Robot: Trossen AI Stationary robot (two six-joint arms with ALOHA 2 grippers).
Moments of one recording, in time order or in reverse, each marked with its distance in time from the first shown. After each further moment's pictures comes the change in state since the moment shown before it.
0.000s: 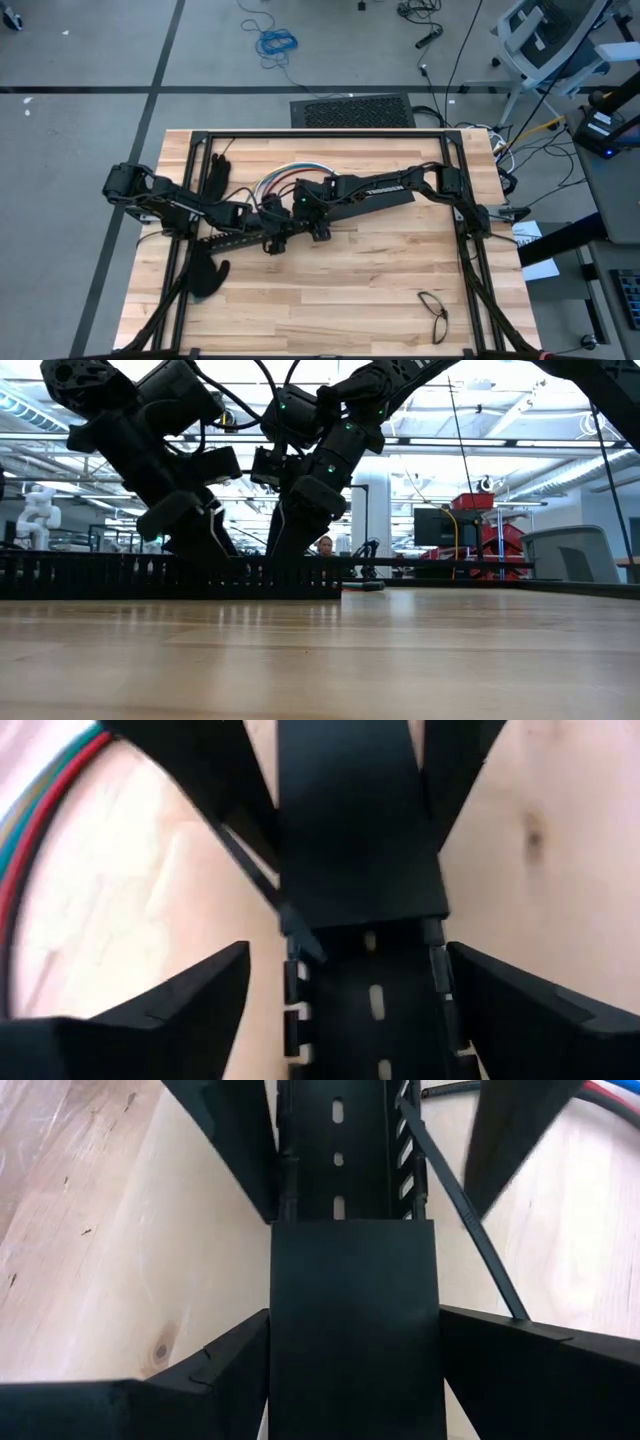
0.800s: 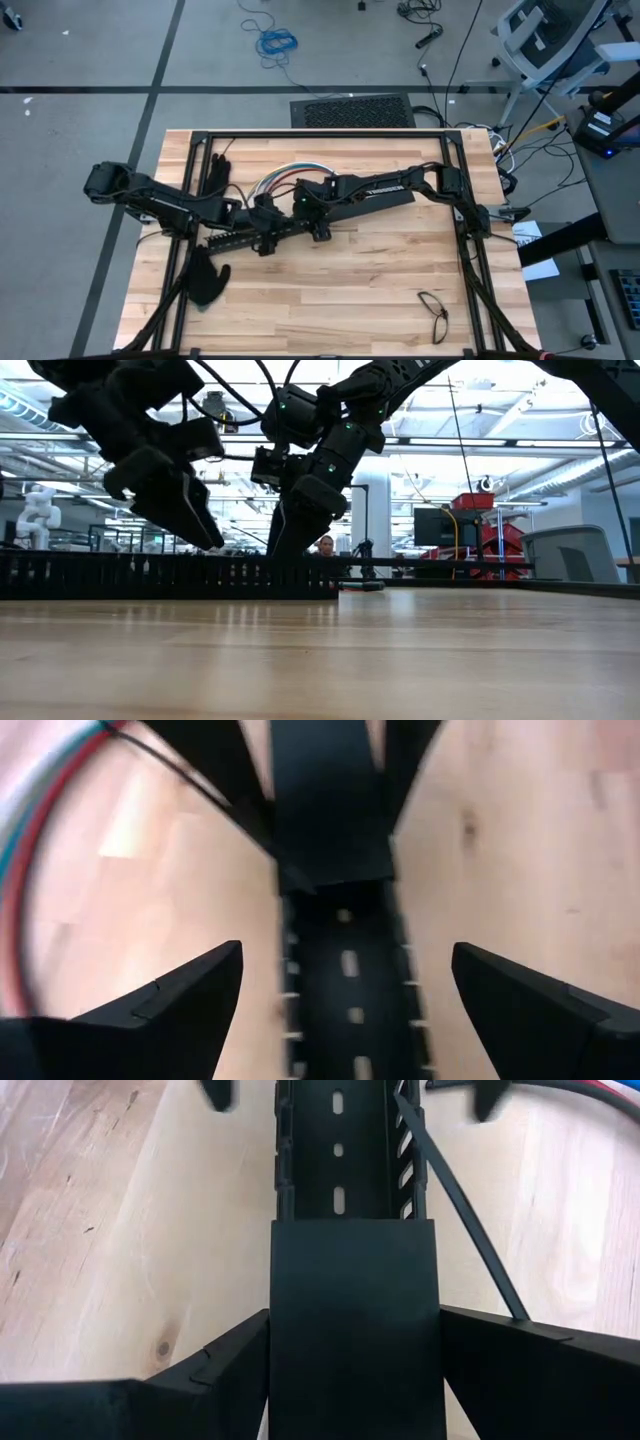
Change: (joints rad) left arm -0.020 -0.188 -0.001 -0.191 0.060 -0.041; right arm 0.000 -0.001 0.001 -0.006 -0.002 0.000
